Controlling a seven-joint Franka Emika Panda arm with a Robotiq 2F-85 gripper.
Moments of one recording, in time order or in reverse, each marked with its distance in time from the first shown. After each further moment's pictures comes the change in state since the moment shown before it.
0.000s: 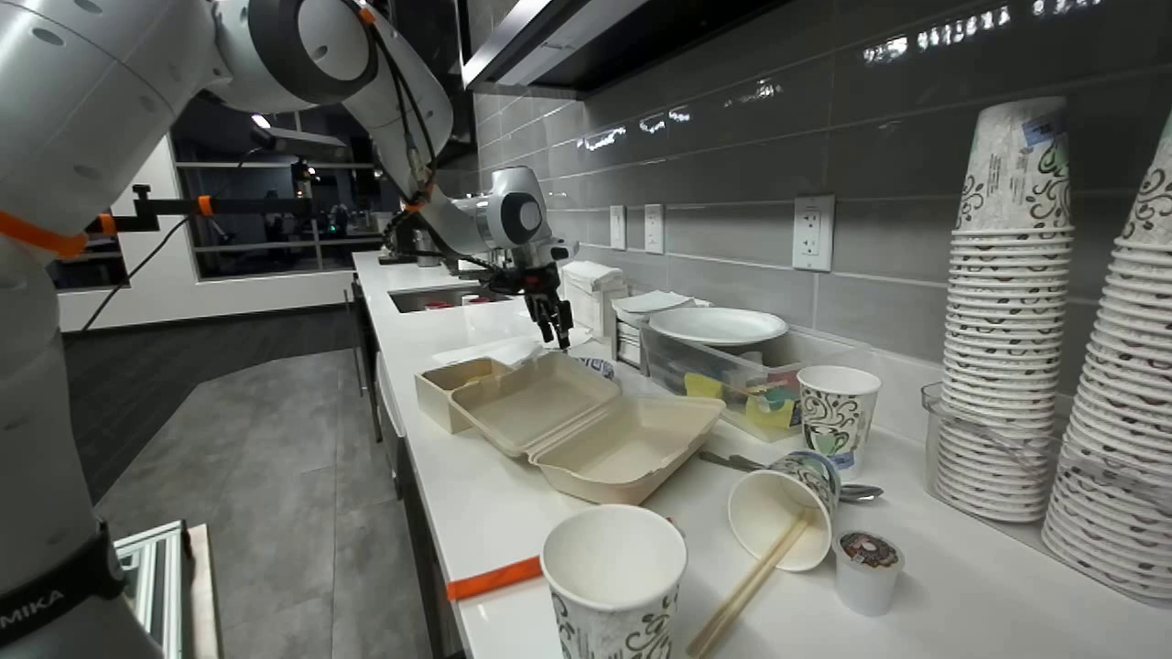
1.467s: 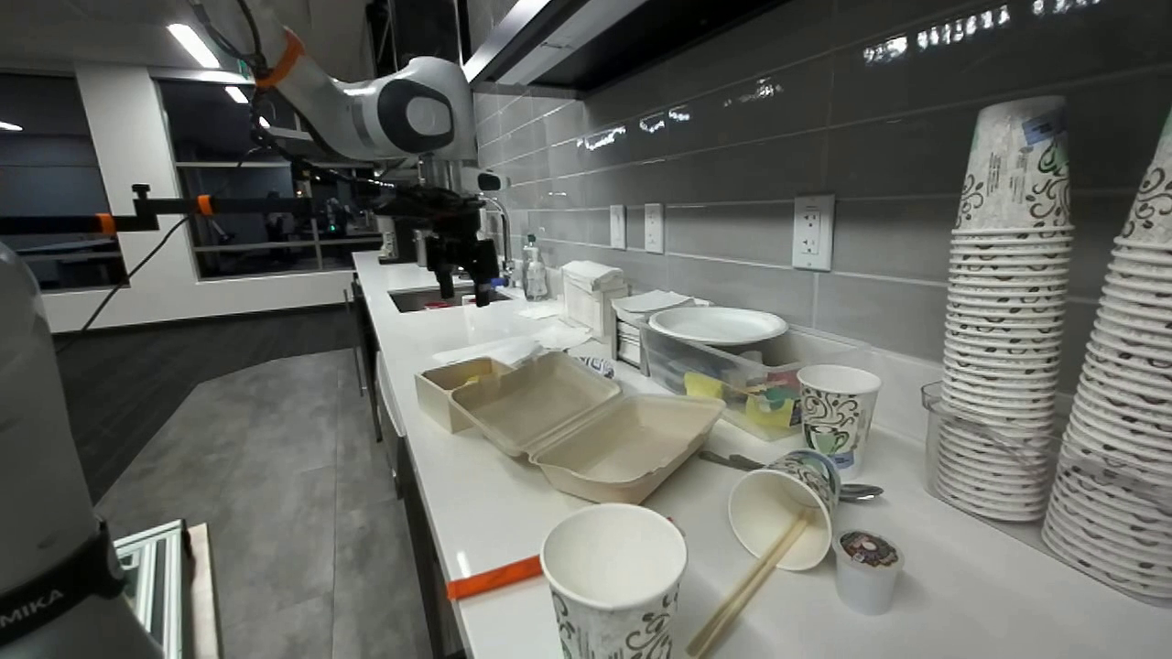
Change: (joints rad) arm -0.101 -0.746 0.096 -0.703 0.271 -0.166 -0.449
